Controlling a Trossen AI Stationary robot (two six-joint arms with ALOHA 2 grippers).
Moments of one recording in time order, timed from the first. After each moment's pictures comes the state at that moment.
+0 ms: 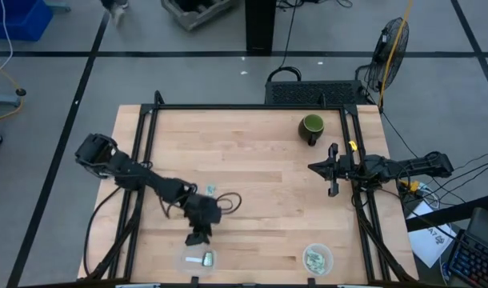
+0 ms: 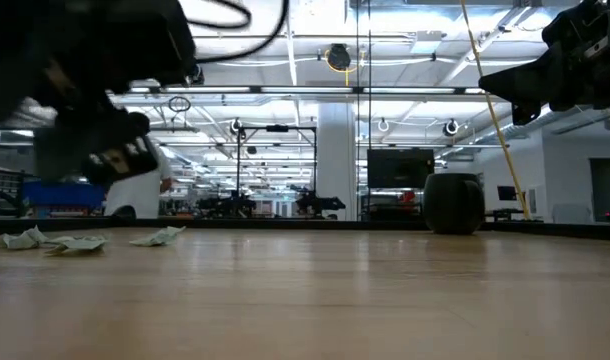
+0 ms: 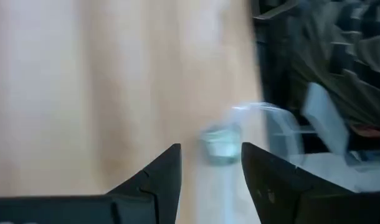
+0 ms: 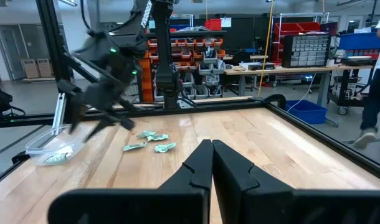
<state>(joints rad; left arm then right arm) -0.37 1.60 0.79 -0.09 0.49 -0.52 0.15 0.09 0.02 0.13 0.26 0.04</state>
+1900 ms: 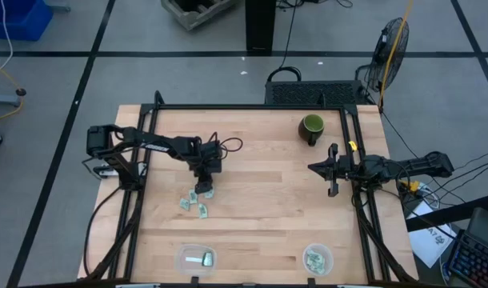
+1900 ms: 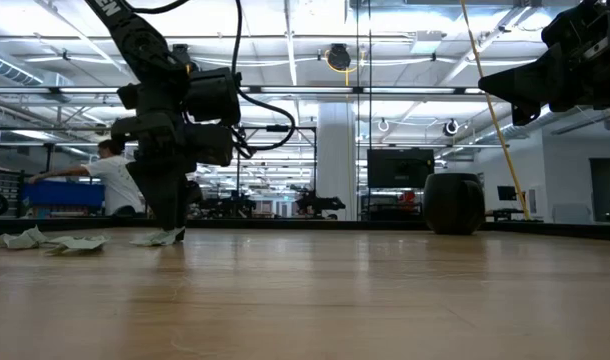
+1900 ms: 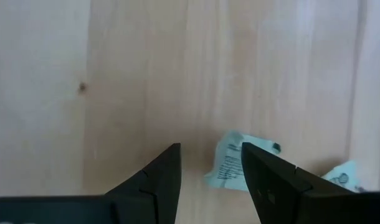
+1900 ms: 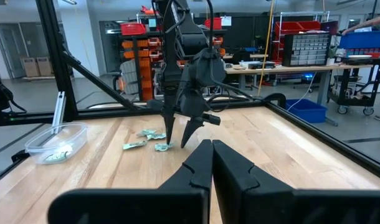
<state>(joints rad) 0.22 1.64 0.80 -0.47 0.46 0.05 0.15 0.10 0.02 0.13 0.26 0.04</state>
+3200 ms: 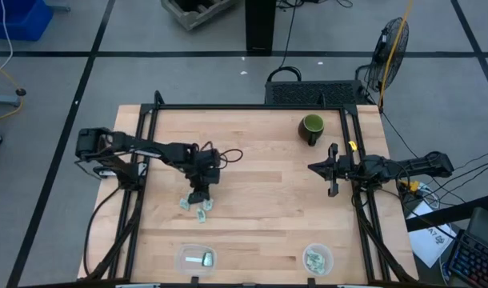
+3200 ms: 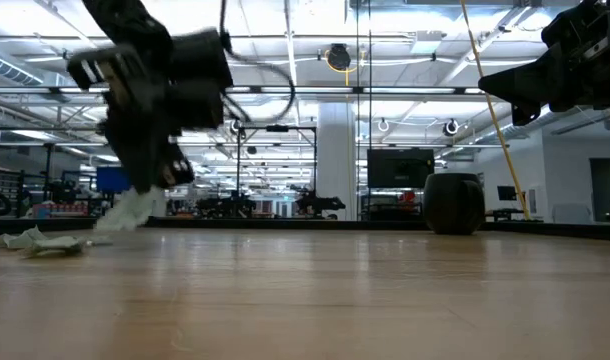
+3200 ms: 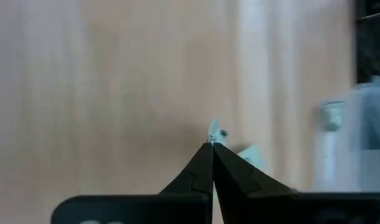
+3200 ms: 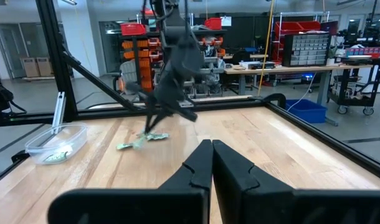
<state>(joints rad) 0.10 1.54 0.79 -0.48 0.60 -0.02 0.15 0.10 0.02 0.13 0.26 0.04</state>
